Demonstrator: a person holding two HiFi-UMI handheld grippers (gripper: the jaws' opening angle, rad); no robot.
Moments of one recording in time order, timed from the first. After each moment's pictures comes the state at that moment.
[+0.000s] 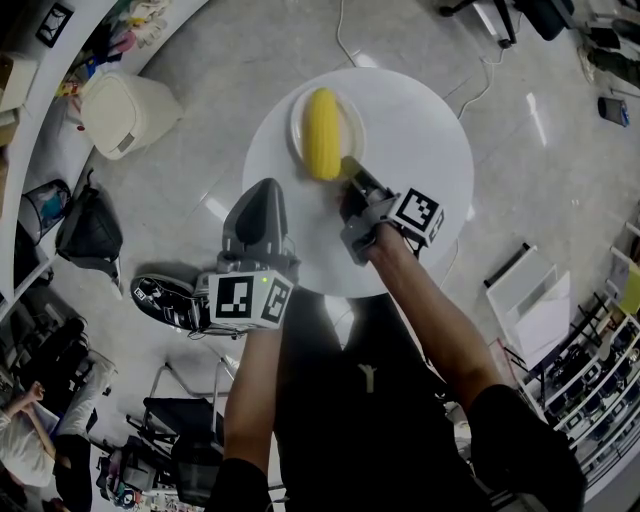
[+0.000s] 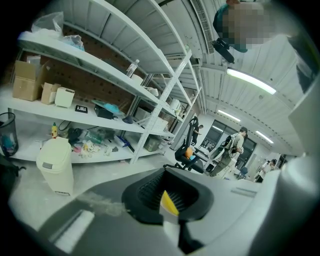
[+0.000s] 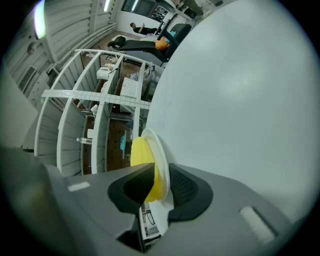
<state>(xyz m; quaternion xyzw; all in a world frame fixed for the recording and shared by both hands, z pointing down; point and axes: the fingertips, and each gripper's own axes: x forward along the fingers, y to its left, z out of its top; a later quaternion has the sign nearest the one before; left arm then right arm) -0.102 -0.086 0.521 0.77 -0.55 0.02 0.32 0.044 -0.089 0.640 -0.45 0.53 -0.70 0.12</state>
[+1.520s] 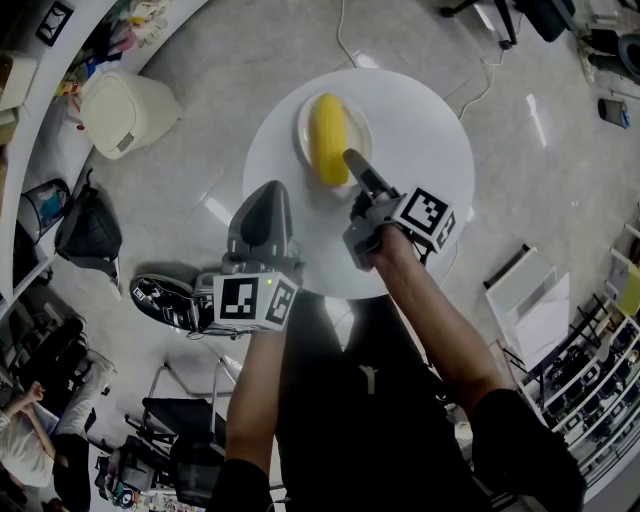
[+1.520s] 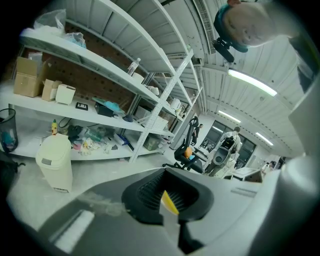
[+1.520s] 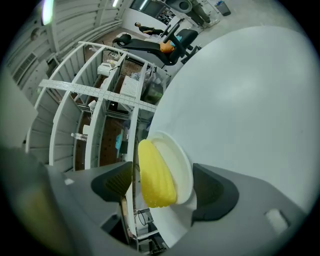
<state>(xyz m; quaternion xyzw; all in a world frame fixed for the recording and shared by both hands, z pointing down) -0.097 -0.084 0.528 0.77 -0.55 0.02 0.33 0.048 -0.099 0.619 -0.48 0.54 -0.69 0.09</state>
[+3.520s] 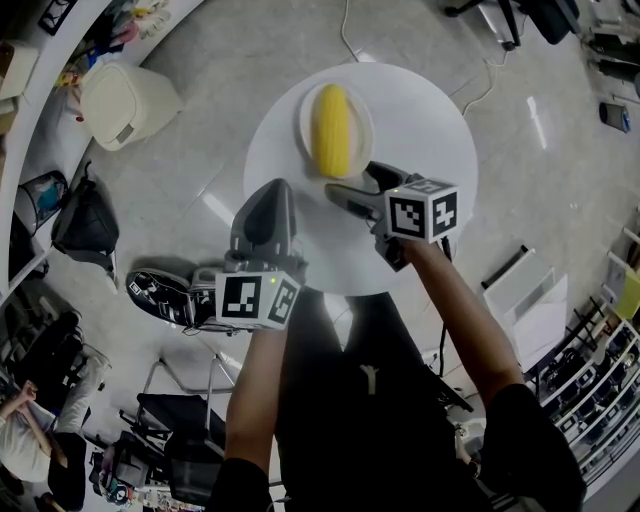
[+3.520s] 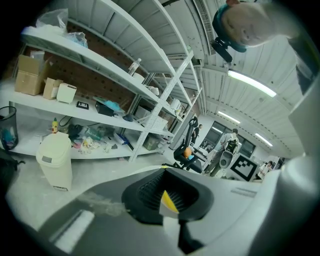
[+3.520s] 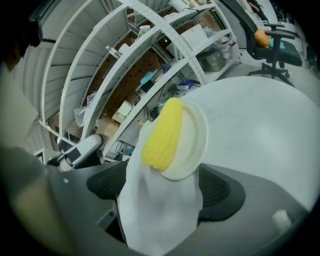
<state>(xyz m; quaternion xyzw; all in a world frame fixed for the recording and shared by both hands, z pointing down) -0.094 -0.074 0.530 0.77 -0.54 0.01 0.33 0.015 -0.064 0.618 -0.30 0.75 -0.54 -0.24</state>
